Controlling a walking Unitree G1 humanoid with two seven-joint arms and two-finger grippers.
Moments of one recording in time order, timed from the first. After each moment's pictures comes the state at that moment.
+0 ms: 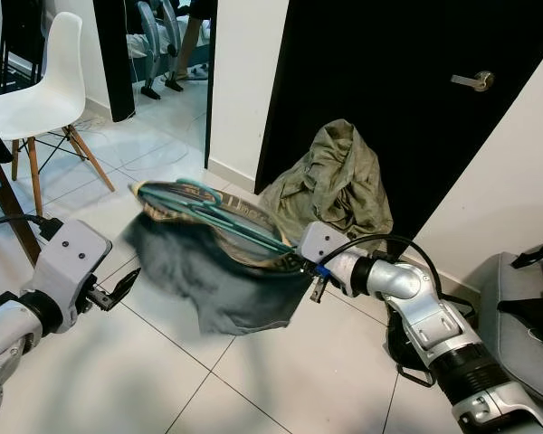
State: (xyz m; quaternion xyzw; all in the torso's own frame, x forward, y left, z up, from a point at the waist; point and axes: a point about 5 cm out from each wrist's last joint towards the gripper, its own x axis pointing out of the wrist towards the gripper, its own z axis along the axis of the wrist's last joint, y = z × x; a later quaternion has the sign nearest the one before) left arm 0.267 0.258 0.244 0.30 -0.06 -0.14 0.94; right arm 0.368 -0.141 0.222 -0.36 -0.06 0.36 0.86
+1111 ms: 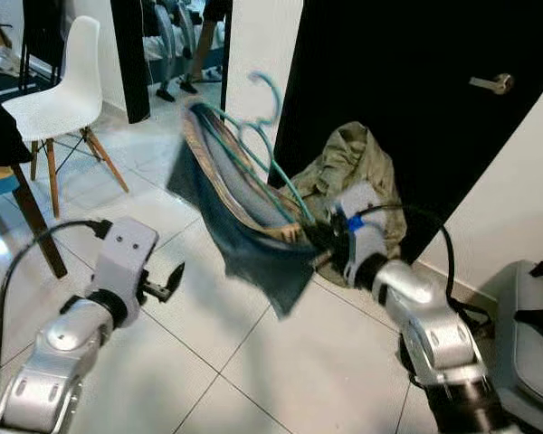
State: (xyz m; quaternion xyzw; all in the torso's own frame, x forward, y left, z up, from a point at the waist) left arm 0.293 0.175 0.210 0.12 -0.04 -0.14 0.98; right arm 0.332 -0.141 0.204 -0.07 0.02 0.20 0.98
